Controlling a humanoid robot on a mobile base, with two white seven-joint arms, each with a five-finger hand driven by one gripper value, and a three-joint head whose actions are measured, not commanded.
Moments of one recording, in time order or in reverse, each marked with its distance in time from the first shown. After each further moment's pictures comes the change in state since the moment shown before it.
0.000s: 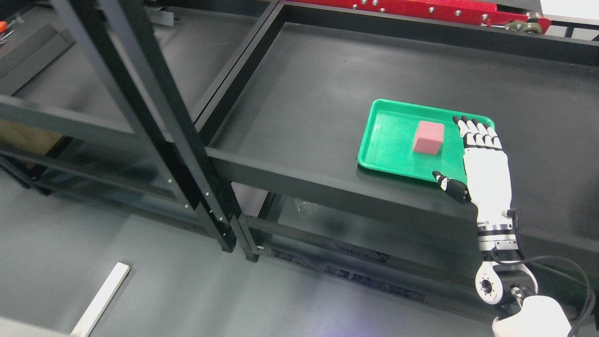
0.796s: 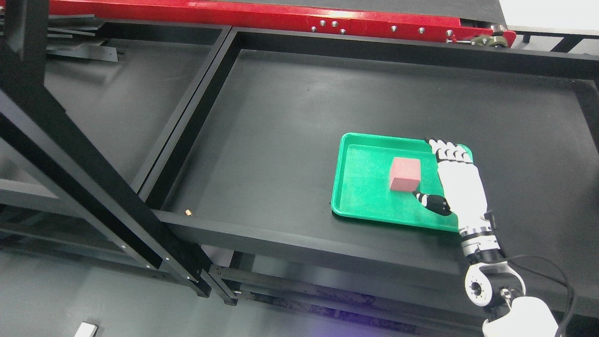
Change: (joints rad) left arm 0.000 0.000 0.000 0.000 0.000 0.000 0.000; right arm -0.001 0.021 0.035 0.029 -0.023 0.001 0.235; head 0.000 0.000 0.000
